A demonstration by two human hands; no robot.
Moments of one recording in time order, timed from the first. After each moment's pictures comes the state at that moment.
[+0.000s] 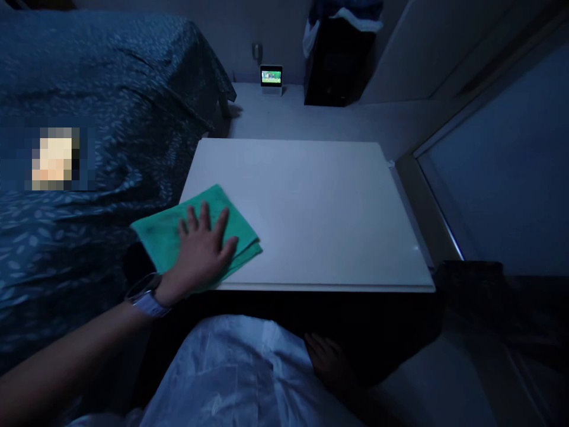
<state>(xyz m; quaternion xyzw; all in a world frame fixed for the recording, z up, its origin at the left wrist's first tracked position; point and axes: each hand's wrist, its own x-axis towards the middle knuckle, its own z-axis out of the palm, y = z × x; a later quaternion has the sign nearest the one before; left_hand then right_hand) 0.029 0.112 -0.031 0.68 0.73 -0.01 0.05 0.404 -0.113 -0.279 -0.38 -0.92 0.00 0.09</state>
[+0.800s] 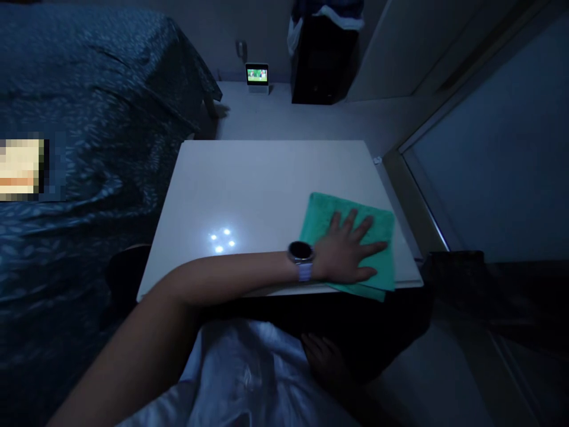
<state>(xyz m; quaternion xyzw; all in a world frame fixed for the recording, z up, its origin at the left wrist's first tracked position) 0.266 0.178 -0.033 0.94 0.30 0.03 0.17 0.400 -0.114 -0.272 -0.40 -0.91 0.00 0.11</state>
